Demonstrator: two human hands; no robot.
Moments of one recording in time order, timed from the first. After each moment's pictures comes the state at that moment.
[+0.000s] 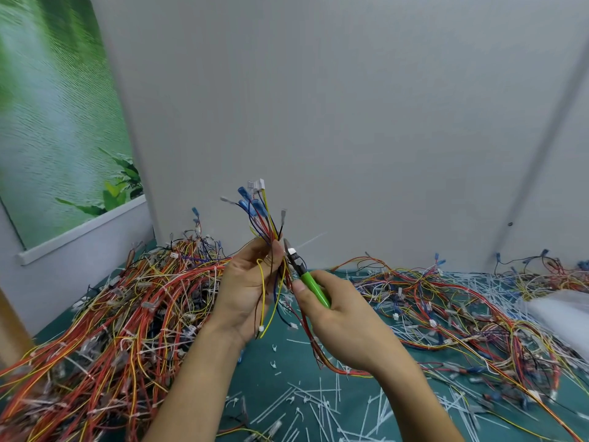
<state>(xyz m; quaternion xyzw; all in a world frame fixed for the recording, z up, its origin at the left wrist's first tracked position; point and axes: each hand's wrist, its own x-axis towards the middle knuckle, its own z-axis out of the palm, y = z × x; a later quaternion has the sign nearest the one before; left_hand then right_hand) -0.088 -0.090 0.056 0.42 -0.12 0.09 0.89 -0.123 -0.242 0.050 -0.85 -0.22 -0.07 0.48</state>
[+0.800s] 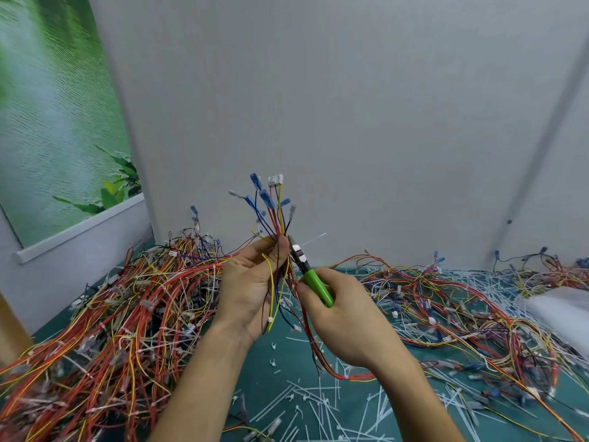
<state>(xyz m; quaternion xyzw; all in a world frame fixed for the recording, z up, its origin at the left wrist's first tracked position) -0.089 -0.096 0.056 0.45 -0.07 0.11 0.88 -0.118 -0.245 0.046 -0.86 -0.20 -0.12 0.45</state>
